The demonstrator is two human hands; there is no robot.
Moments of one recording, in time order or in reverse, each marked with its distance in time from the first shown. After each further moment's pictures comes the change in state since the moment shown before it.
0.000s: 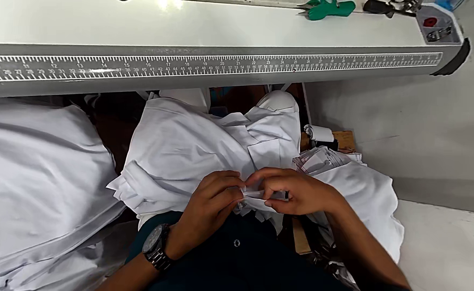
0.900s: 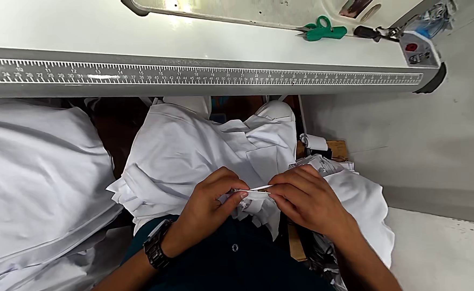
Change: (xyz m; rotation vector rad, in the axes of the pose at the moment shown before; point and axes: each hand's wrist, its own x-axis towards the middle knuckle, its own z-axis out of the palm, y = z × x) left_hand 0.025 0.011 -0.009 -0.227 0.042 -0.201; right_hand -0.013 -0.041 0.006 -0.797 0.380 -0.026
